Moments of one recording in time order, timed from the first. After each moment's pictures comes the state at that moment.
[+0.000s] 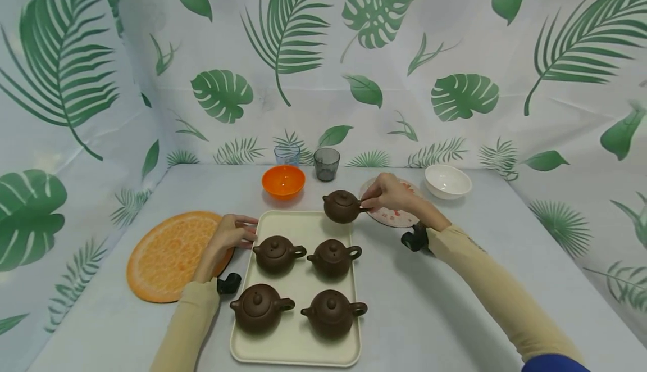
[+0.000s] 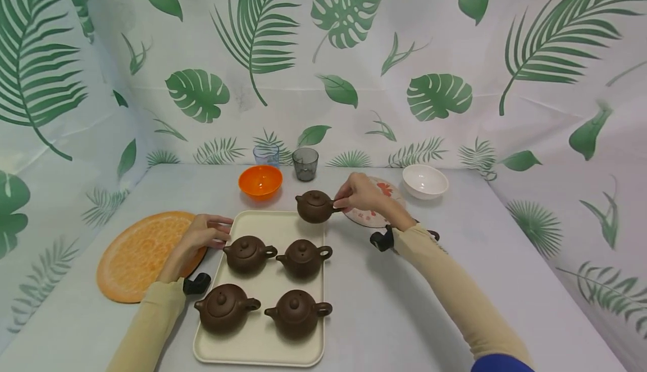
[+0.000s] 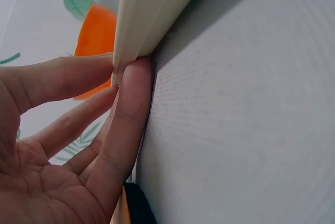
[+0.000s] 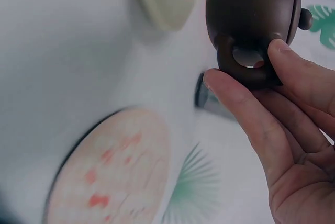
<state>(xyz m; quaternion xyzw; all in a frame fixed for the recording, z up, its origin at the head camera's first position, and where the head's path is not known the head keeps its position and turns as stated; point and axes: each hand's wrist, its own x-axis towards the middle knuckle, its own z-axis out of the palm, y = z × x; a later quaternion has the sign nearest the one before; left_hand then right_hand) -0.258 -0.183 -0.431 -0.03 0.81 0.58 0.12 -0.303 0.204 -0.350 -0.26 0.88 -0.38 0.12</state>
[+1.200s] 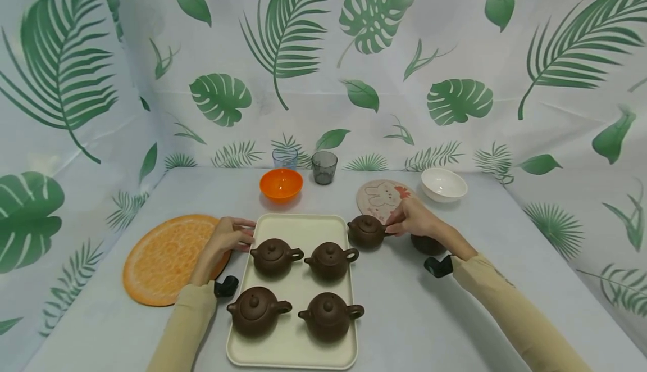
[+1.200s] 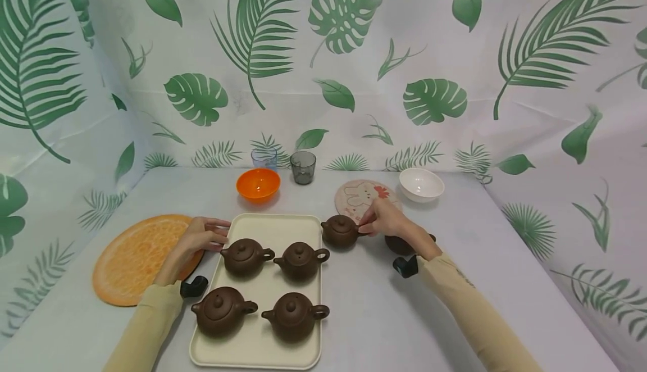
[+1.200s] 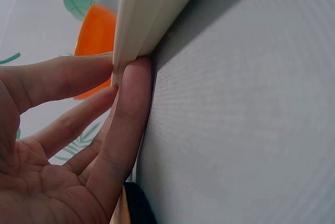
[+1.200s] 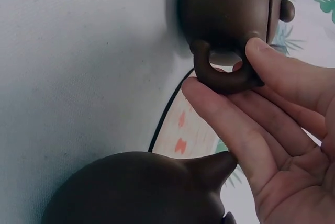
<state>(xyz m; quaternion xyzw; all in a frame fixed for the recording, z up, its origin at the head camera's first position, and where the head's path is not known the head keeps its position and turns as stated) -0.254 -0.184 -0.429 -0.02 0.80 0.58 0.11 -0.271 0.257 -0.379 -0.25 0.90 -0.35 0.11</state>
